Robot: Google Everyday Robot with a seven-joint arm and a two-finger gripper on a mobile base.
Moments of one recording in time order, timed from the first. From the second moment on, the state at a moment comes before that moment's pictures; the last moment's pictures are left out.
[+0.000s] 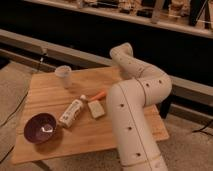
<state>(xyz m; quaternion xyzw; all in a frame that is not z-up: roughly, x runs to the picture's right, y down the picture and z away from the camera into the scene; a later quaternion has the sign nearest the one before) 0.182 -0.018 0.959 -0.11 0.40 0.72 0.56</state>
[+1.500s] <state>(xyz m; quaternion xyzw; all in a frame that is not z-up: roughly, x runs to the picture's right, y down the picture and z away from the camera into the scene) 0.143 -0.100 0.920 -0.09 0.38 0.69 0.61</state>
